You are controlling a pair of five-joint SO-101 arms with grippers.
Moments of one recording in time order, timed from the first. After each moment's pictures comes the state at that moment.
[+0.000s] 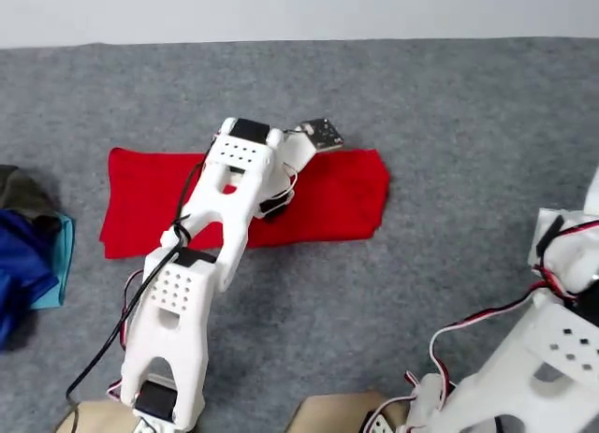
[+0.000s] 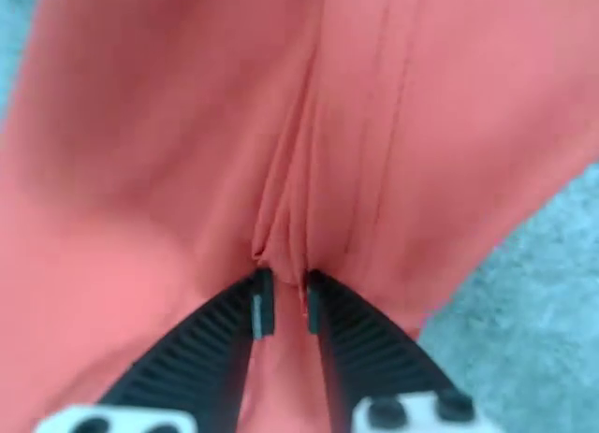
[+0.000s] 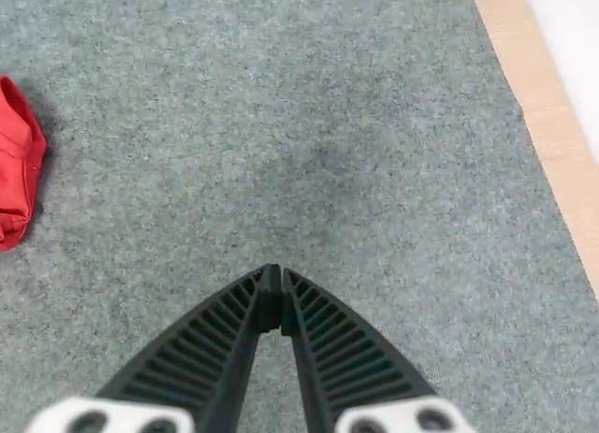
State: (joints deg) left arm 13.6 48.7 -38.1 91.3 -34.8; right arm 31.6 -37.8 -2.5 95.6 20.4
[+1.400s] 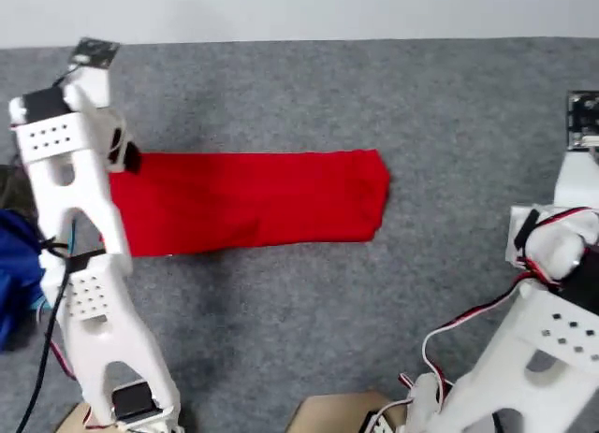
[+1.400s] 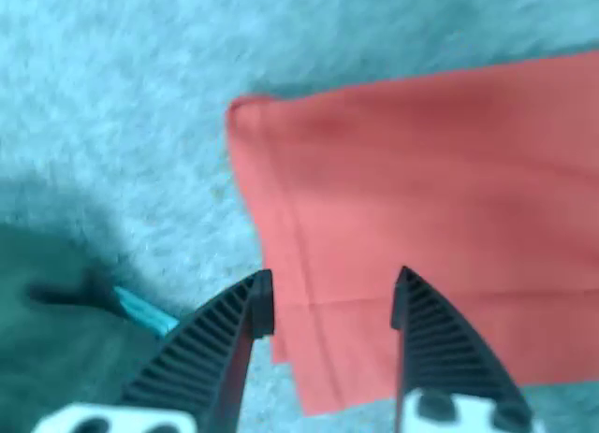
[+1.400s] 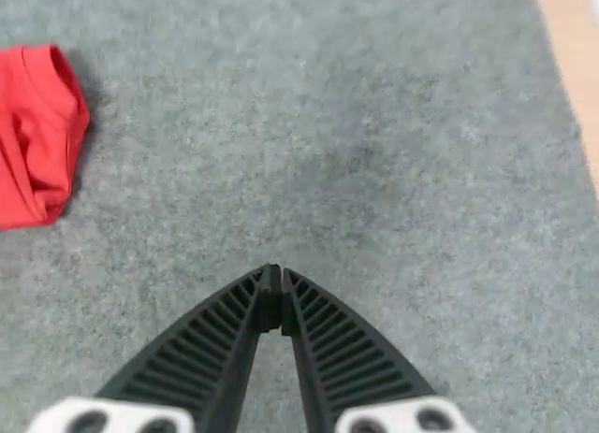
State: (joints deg) left arm -22.9 44.2 -52.7 99.1 -19.7; right arm 25.9 -37.8 3.7 94.0 20.5
